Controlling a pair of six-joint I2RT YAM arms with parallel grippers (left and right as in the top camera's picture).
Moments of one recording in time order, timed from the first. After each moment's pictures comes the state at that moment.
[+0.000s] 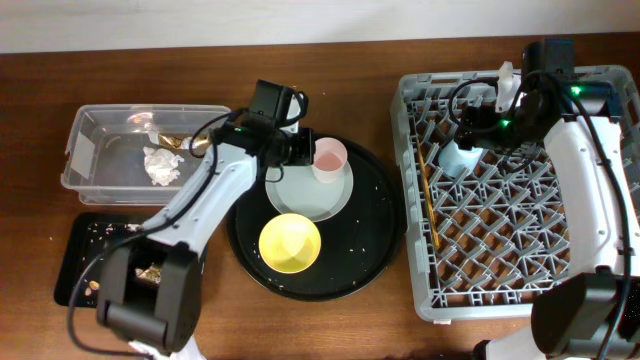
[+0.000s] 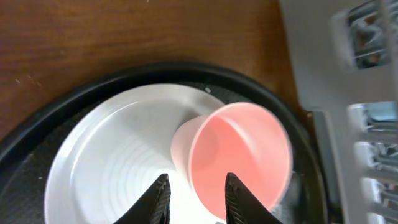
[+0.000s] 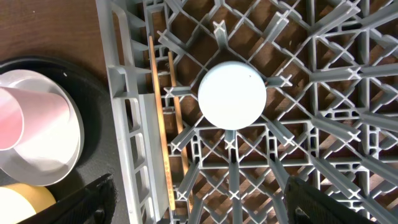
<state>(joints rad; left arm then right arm) -0.38 1.87 1.41 -0.56 0.22 -0.31 -0.10 1.71 1.65 -1.18 -0.17 0.05</state>
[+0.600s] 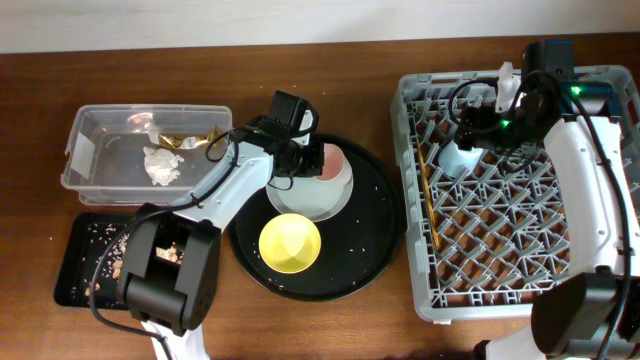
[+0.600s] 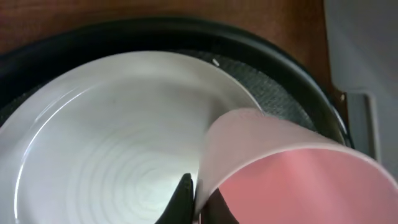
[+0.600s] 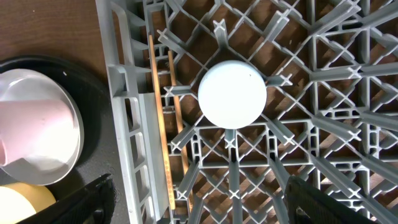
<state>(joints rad) -0.41 1.98 1.42 -0.55 0.24 -0.32 -0.10 1.71 1.65 -1.18 -0.17 0.05</state>
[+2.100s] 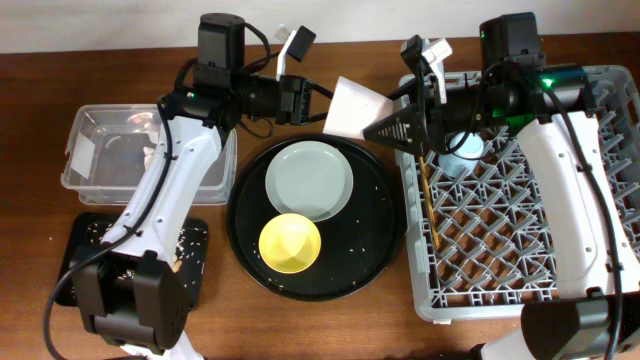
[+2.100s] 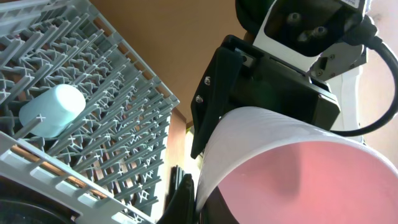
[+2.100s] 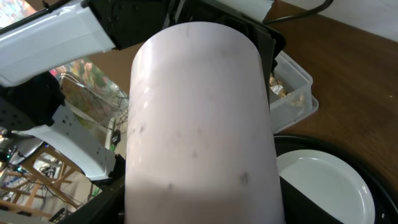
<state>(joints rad) -0.25 1.85 1.68 -0.42 1.43 -0.35 0.10 1.70 1.83 -1.22 -1.22 -0.53</state>
